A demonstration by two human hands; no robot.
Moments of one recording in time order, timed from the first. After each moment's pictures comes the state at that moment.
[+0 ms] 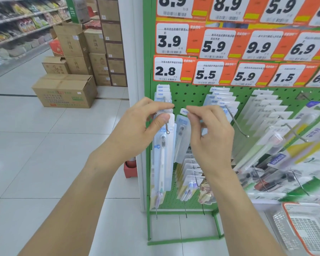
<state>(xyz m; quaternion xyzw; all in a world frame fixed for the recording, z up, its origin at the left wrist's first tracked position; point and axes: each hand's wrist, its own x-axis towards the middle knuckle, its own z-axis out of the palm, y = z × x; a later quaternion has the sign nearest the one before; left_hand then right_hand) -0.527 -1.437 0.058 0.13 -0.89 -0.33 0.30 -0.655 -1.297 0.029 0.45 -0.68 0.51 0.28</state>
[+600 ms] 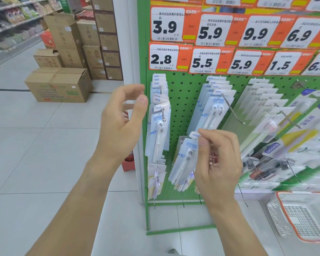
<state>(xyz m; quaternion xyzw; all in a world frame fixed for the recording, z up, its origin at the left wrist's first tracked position) -0.511 -1.414 0.049 0.19 -0.74 -0.44 0.47 -0.607 -1.247 -0.004 0.40 -0.66 0.57 0.28</state>
